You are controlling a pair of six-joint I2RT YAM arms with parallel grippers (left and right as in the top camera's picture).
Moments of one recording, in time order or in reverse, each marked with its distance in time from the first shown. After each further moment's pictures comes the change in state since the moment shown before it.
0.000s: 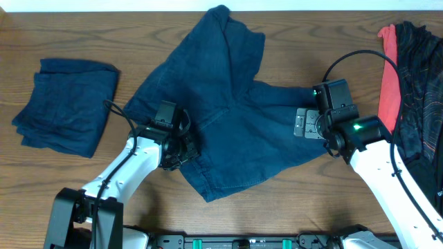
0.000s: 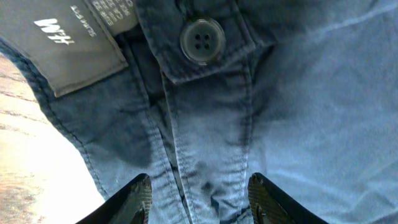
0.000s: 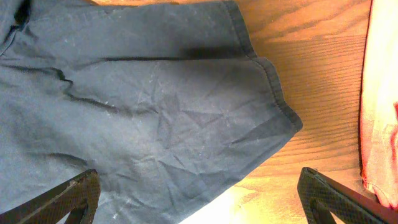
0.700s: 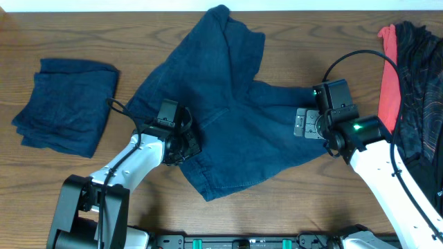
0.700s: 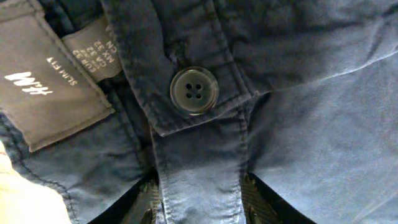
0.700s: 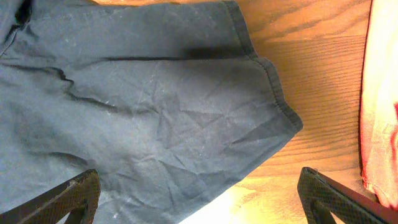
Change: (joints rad) left arm 0.000 0.065 -0.007 0.111 -0.010 -0.037; right arm 0.000 0.000 0.000 0.000 0.000 0.000
